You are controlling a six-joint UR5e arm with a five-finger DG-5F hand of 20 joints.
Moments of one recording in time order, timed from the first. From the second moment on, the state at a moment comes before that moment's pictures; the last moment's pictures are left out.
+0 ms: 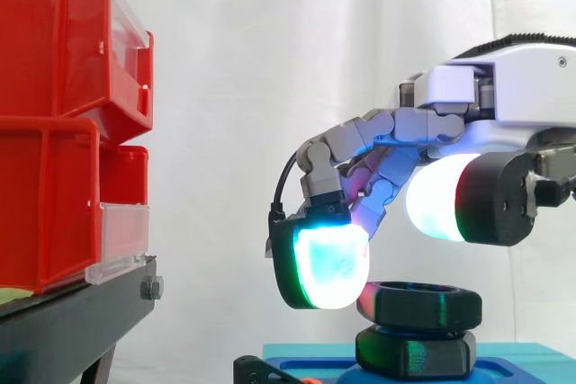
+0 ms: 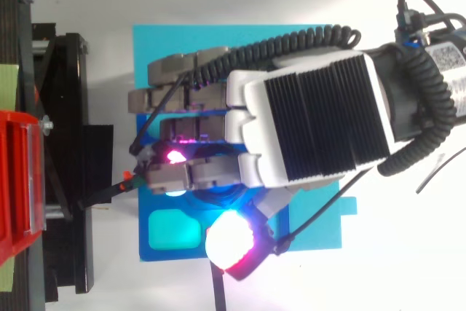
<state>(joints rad) 0.04 -2.24 -1.17 -2.88 -1.83 -1.58</state>
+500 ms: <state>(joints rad) -0.02 -2.24 -1.18 -2.88 -1.90 -1.59</state>
